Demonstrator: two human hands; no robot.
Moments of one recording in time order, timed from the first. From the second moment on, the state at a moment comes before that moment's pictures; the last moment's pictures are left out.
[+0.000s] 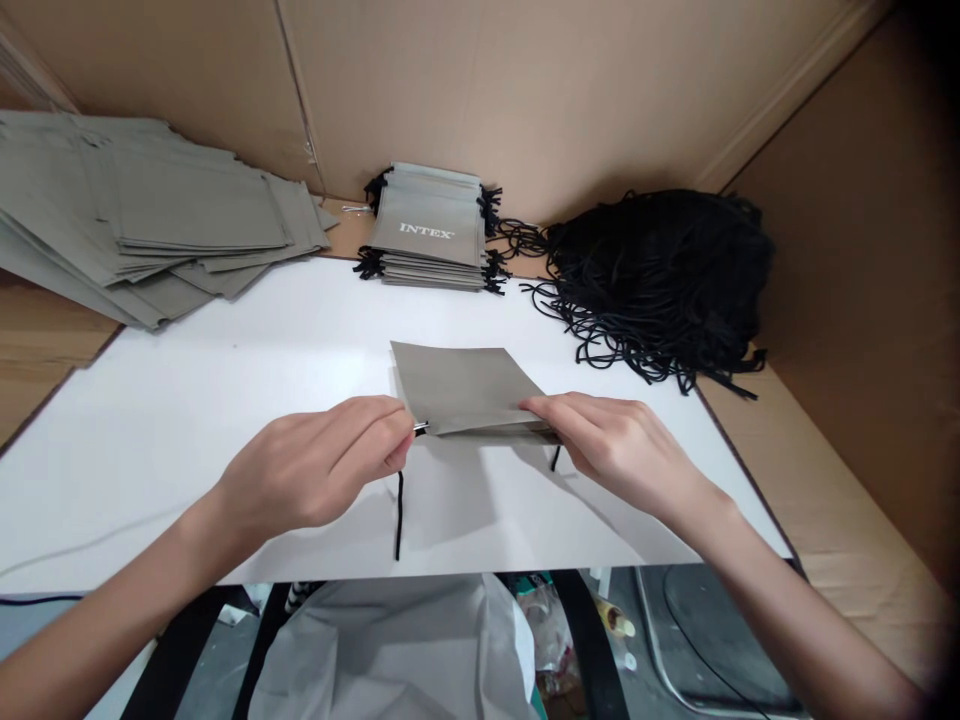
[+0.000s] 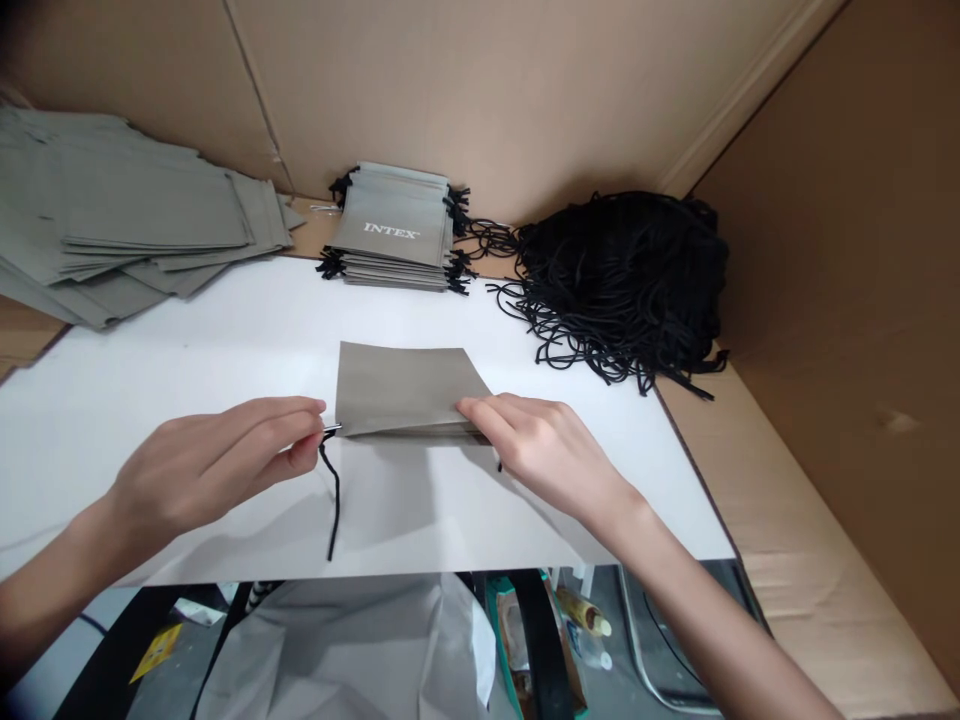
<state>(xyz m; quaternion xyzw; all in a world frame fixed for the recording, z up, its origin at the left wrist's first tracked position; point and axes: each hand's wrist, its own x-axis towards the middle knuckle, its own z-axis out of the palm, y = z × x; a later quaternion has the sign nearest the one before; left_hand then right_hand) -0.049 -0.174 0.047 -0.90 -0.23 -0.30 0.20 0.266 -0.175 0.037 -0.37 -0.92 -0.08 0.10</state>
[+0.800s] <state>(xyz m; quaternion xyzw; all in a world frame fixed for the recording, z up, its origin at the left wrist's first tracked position) -0.067 -0.168 0.013 -0.89 -0.31 -0.32 0.08 0.288 -0.188 0.043 -0.47 -0.88 -0.06 0.04</state>
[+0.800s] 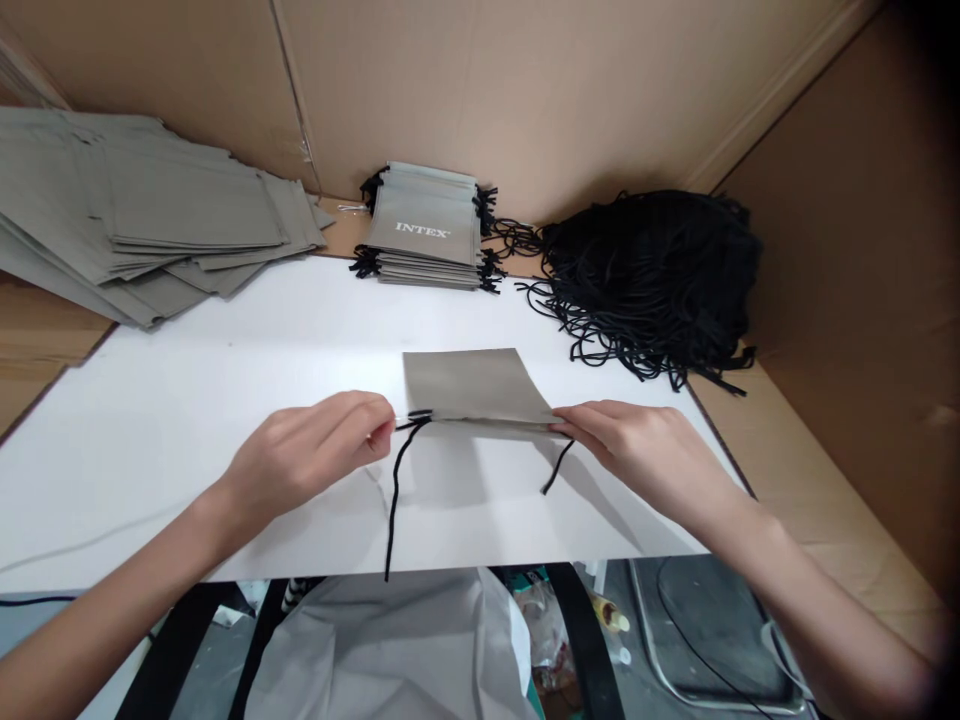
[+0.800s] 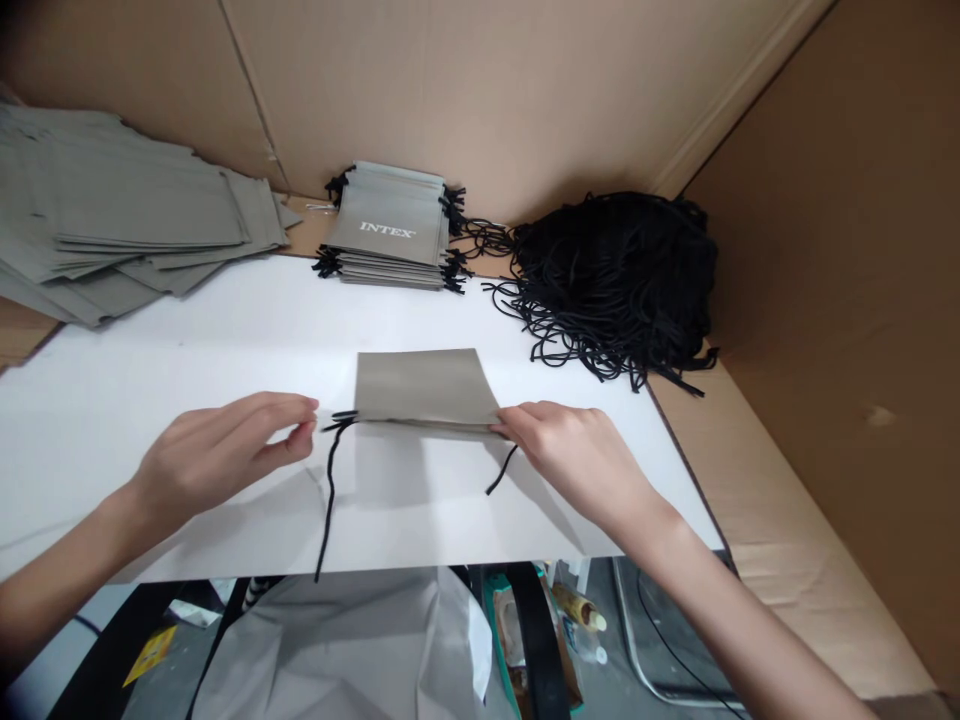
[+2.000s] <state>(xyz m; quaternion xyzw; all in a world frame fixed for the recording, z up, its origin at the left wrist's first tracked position) -0.023 -0.178 0.039 -0.65 -0.48 -0.44 -0.39 0.226 -0.190 0.032 -0.48 -0.78 0.30 0.25</state>
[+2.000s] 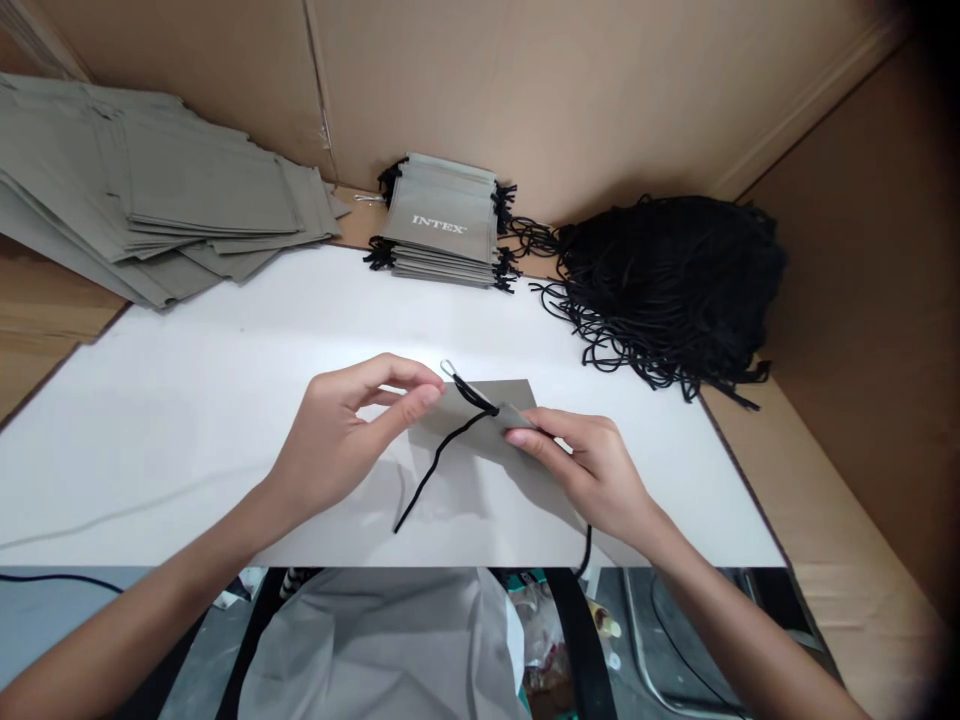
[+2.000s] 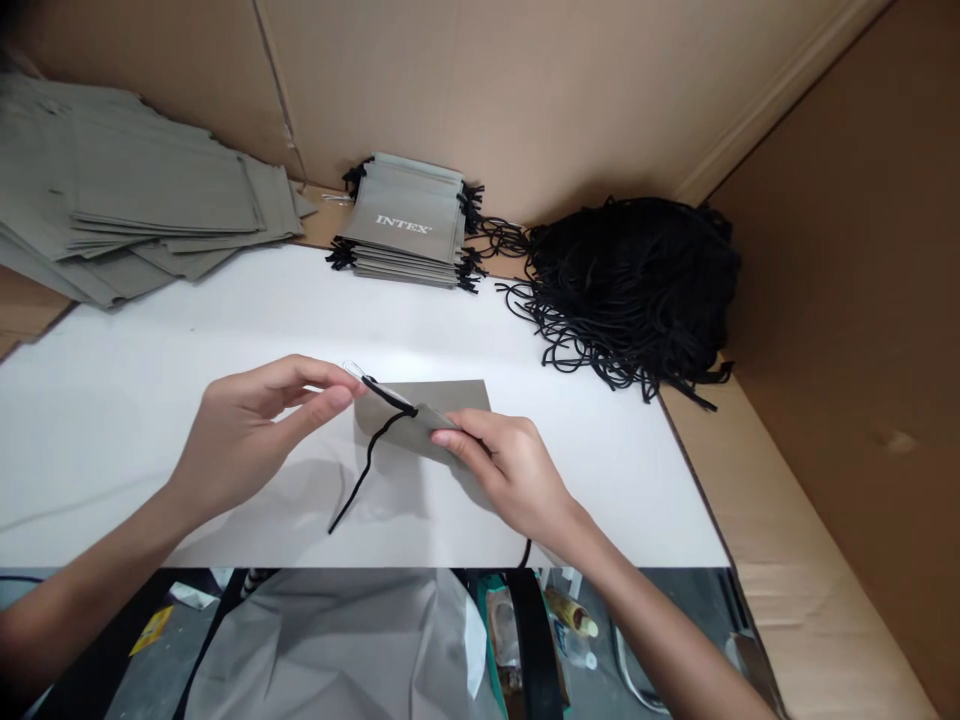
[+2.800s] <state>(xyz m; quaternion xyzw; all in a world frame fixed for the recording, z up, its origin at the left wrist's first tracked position) -0.002 -0.200 0.042 -0.59 -0.43 -0.47 -0.50 0.209 -0.204 0.042 -0.45 -0.80 0.25 0.30</state>
